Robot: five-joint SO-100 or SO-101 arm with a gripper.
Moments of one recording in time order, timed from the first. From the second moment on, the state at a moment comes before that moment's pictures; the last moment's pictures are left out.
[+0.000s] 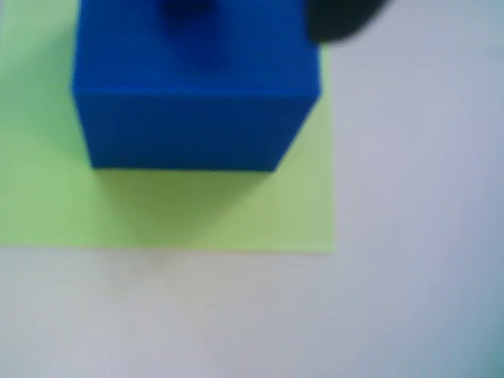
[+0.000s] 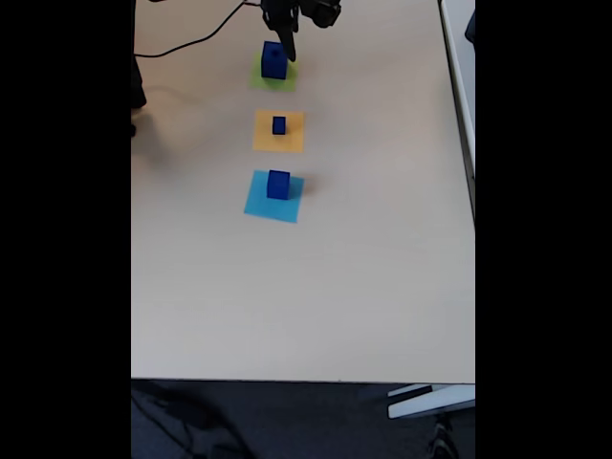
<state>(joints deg) -20.2 75.4 70.8 69.4 114.6</state>
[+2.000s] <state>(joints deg) -22.6 73.3 78.9 67.9 118.9</state>
